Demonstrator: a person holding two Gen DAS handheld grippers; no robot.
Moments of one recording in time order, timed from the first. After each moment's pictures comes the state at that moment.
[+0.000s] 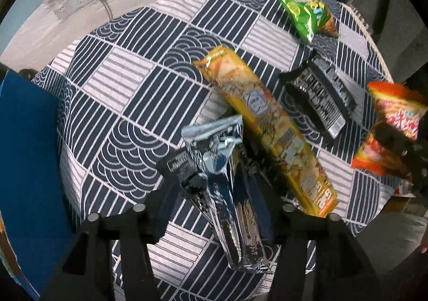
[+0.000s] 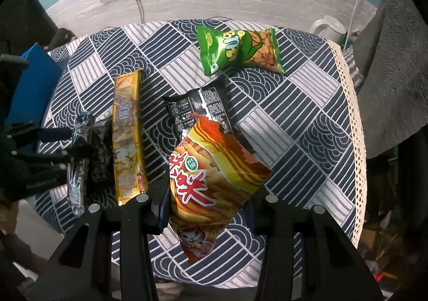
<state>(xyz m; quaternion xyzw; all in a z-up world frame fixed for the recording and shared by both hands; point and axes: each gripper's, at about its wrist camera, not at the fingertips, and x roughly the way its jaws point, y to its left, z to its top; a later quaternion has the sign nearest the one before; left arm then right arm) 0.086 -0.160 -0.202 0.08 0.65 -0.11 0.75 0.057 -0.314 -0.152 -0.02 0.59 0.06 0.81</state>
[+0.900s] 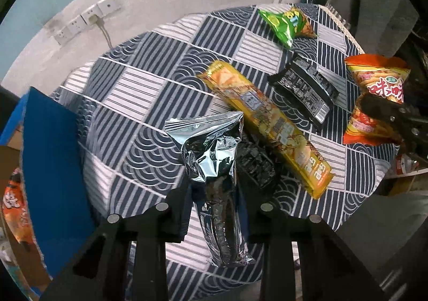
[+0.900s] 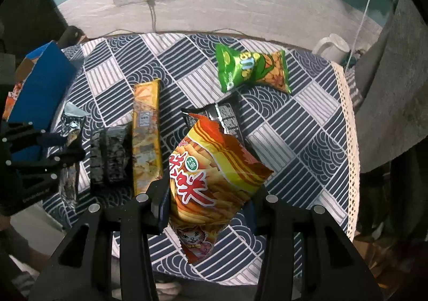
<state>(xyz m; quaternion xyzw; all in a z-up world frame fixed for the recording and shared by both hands) 0.062 -0.132 -0.159 0.12 0.60 -0.14 0.78 0.050 -0.287 -0.120 -0.05 0.56 0.07 0.82</state>
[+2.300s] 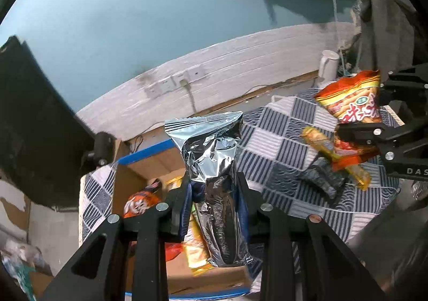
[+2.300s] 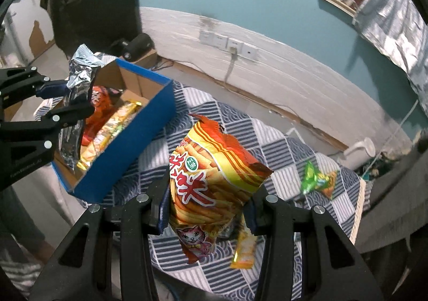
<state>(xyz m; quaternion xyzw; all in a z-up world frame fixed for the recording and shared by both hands) 0.009 0.030 -0.015 0.16 0.42 -0.04 0.89 0.039 -0.094 -0.014 -0.17 0.45 0.22 0.85</state>
